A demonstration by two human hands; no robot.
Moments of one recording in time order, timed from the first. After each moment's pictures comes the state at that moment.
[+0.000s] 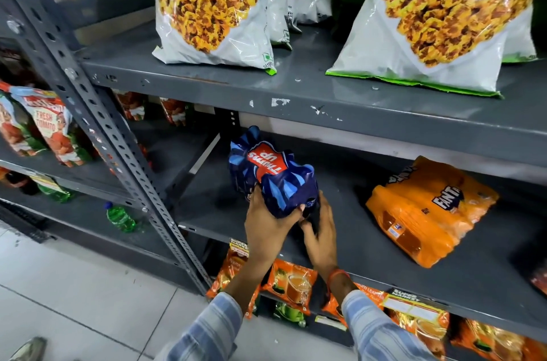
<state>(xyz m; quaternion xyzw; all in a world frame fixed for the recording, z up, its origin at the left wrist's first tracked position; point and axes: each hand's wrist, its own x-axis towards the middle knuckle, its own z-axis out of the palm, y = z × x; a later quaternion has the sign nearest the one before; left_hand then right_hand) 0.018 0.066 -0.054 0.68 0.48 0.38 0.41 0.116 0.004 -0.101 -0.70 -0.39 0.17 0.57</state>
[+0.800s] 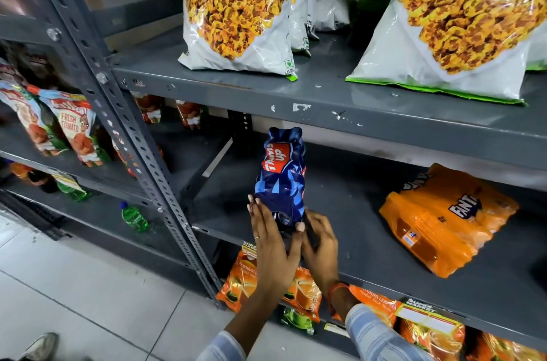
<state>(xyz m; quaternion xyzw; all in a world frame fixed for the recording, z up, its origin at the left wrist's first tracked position) -0.009 0.029 -0.056 0.72 0.47 0.35 0.38 0.092 0.007 -0.109 -0.66 -0.44 0.15 0.58</state>
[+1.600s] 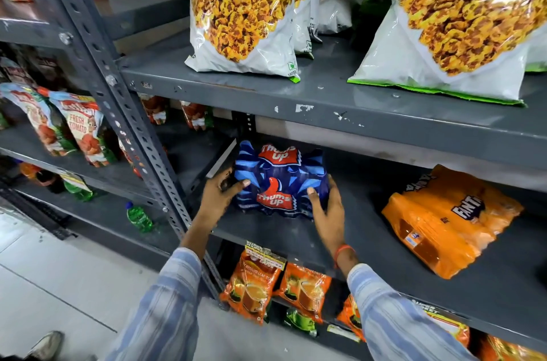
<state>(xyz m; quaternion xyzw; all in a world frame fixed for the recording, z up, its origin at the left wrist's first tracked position) -0.068 0.187 -0.042 0.69 0.42 0.37 0.46 0.126 0.050 -0.079 -0.70 -0.33 0.20 0.60</state>
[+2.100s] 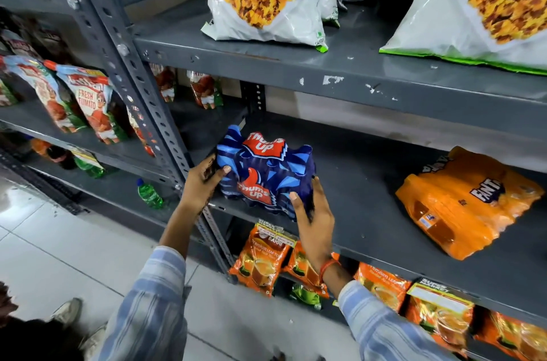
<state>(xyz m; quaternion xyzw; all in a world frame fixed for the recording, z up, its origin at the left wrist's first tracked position) -0.129 0.182 -0.046 0.66 0.42 0.37 0.49 0.048 0.024 -0.084 -0.69 -0.37 0.20 0.59</state>
